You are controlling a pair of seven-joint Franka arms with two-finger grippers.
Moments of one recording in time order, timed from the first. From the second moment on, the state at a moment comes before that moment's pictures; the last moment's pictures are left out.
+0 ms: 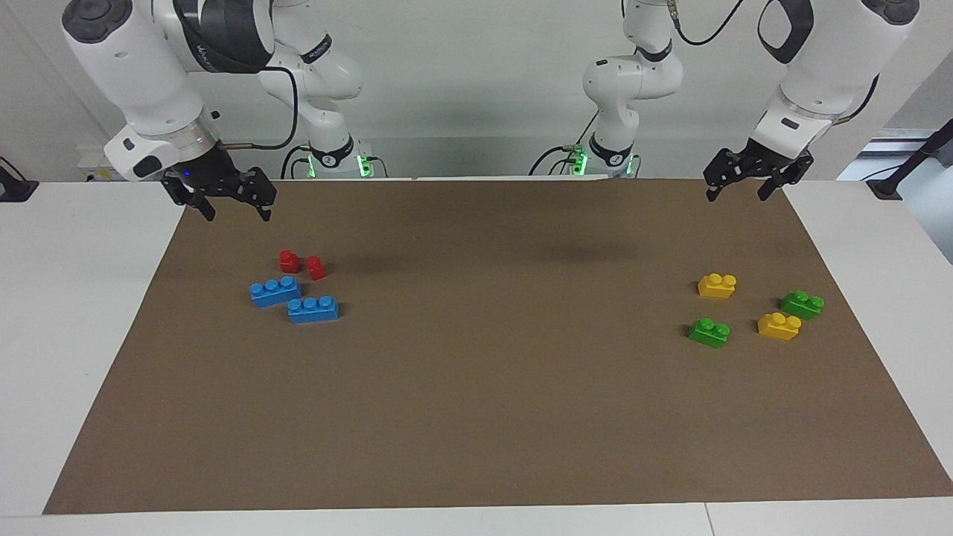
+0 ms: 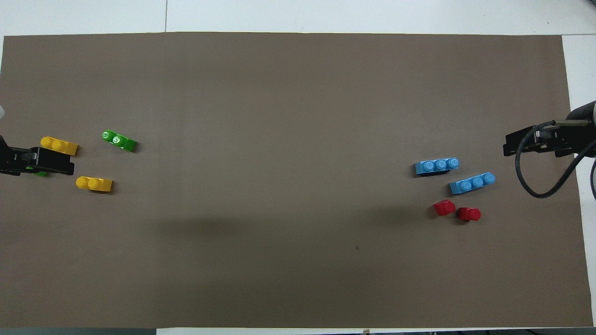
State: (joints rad) left arm 0.03 -0.10 -0.05 -1.74 0.00 1.59 0.05; right arm -0.07 -0.02 0.05 -1.69 0.01 1.61 0.03
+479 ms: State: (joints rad) left arm 0.03 -0.10 -0.05 -1.74 0.00 1.59 0.05; right arm -0.08 -0.02 0.05 -1.69 0.01 1.61 0.05
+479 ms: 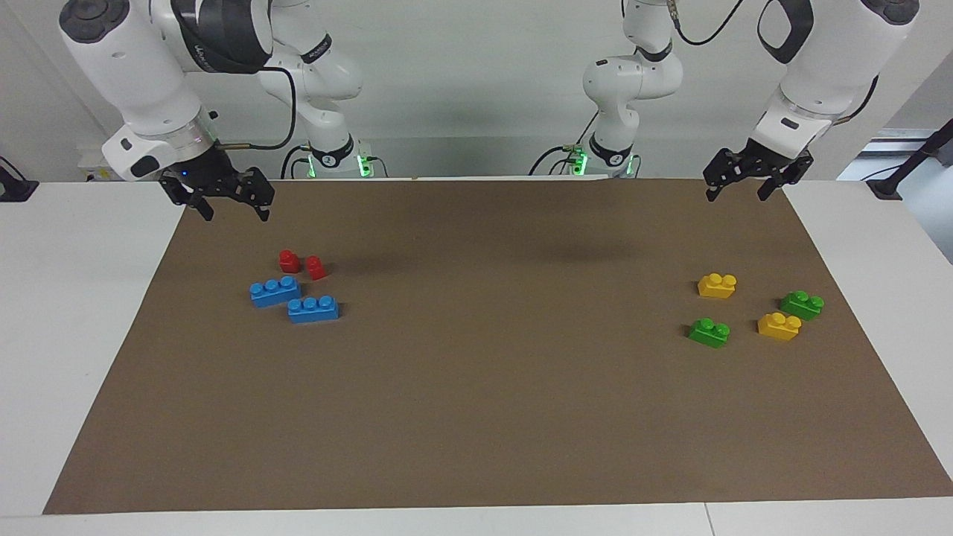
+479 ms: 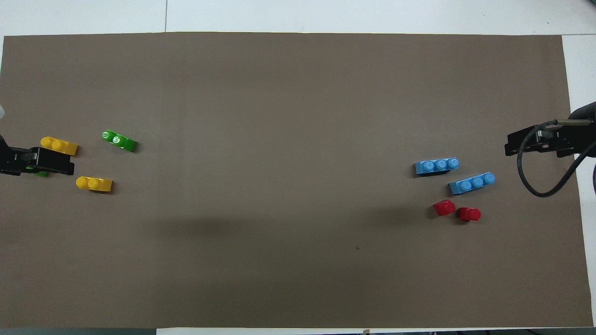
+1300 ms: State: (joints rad) left arm 0.03 -0.11 -0.05 -1.80 0.00 1.70 -0.20; right arm -0.12 0.14 0.05 -1.70 0.24 1.78 1.14
